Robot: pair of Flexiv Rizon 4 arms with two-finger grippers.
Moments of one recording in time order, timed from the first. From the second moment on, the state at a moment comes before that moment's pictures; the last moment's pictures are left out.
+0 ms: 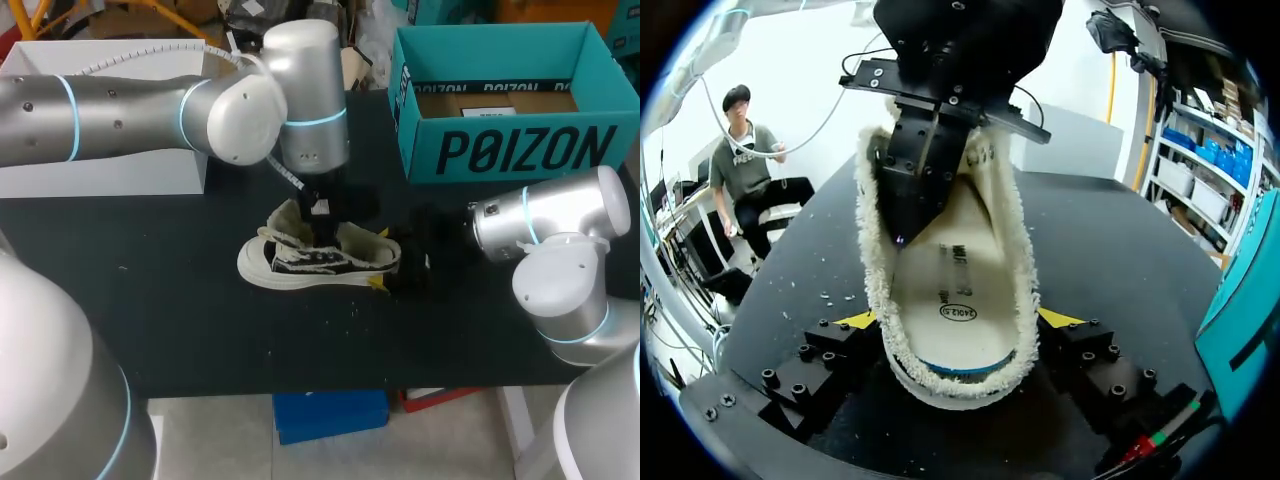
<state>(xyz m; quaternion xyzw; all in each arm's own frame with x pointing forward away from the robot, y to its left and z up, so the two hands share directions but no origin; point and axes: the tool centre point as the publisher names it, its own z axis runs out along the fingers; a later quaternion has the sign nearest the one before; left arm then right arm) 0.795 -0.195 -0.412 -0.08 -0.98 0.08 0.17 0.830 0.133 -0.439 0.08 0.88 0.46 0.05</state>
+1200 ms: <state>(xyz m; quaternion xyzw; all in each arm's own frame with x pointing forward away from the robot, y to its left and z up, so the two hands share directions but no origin) 0.811 -0.183 -0.425 0.04 -1.00 -0.01 -0.04 0.829 0.134 -0.440 0.08 0.88 0.46 0.05</state>
